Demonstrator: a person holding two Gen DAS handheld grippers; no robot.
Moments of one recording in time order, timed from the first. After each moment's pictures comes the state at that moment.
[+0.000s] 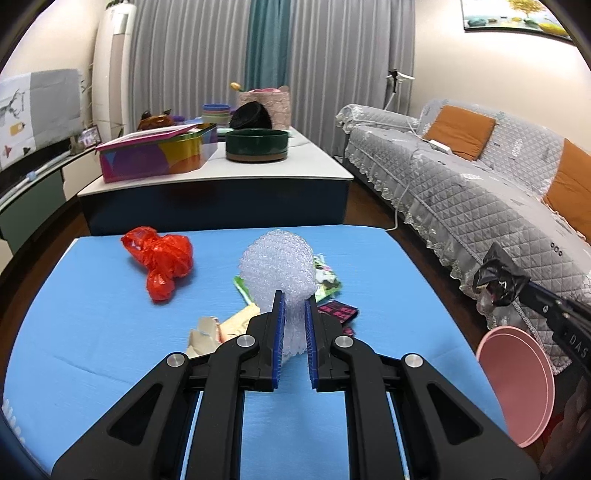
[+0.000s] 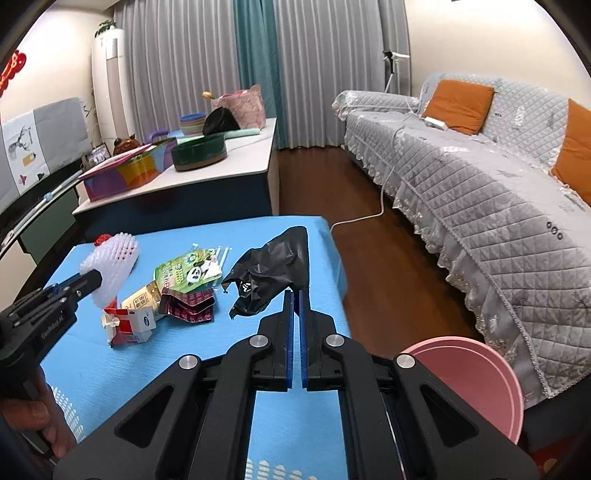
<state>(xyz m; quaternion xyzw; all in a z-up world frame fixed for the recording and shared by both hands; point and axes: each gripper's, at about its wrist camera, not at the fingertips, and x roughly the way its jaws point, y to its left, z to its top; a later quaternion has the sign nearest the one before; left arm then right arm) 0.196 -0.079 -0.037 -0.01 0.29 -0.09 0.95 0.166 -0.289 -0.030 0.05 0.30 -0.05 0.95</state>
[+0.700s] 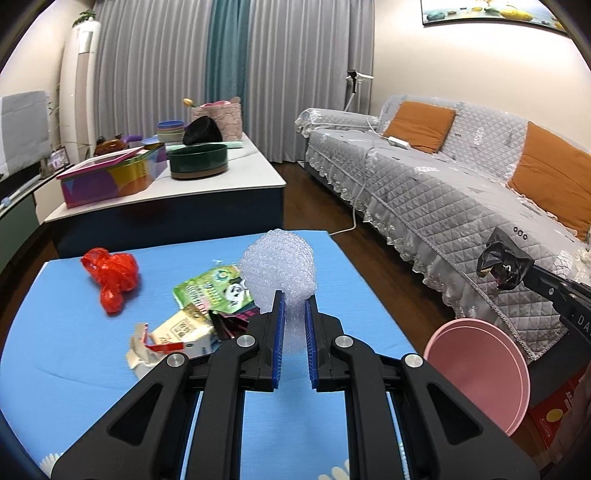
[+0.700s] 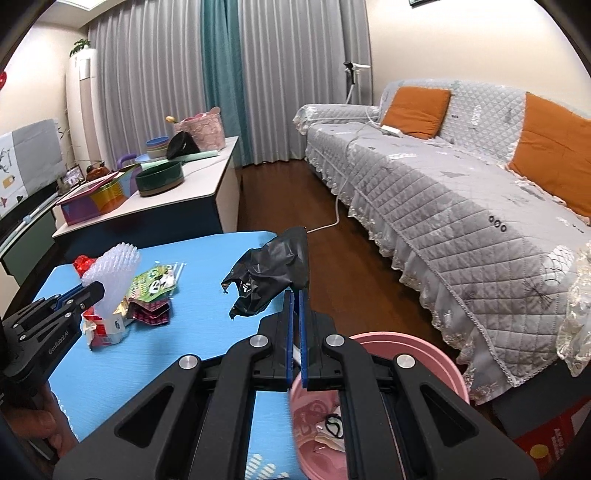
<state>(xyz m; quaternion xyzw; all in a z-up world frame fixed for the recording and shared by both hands) 0.169 -0.144 -0.025 0.02 0.28 -0.15 0.95 0.115 -0.348 -0.008 0.06 0.28 -0.12 0.95</state>
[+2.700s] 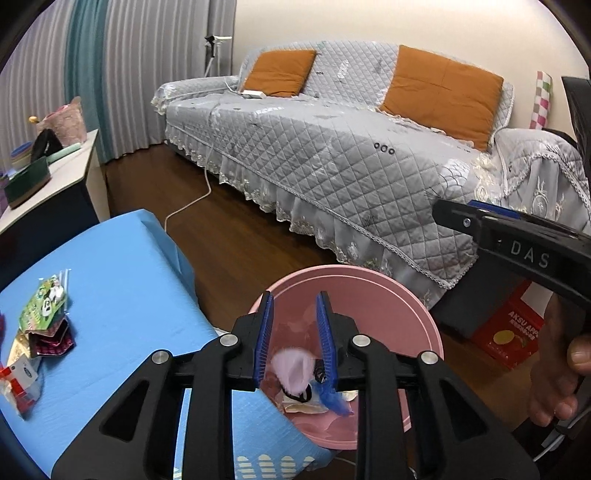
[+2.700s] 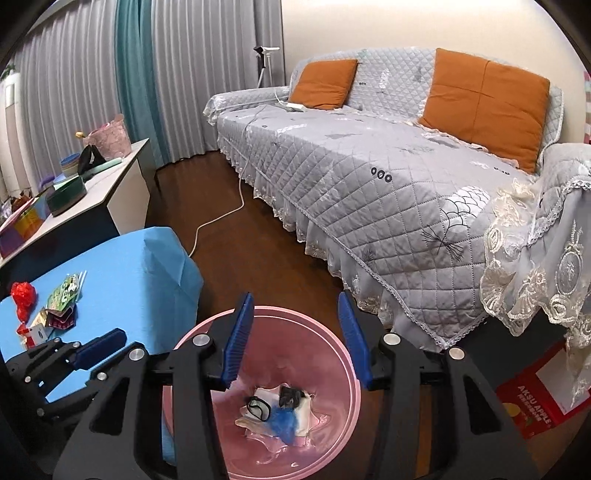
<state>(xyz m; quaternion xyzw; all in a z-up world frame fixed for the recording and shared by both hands) 0.125 -0.311 -0.062 0.10 0.32 -0.38 0.86 0.059 -0.461 -0.030 0.11 0.30 -0.25 0.91</state>
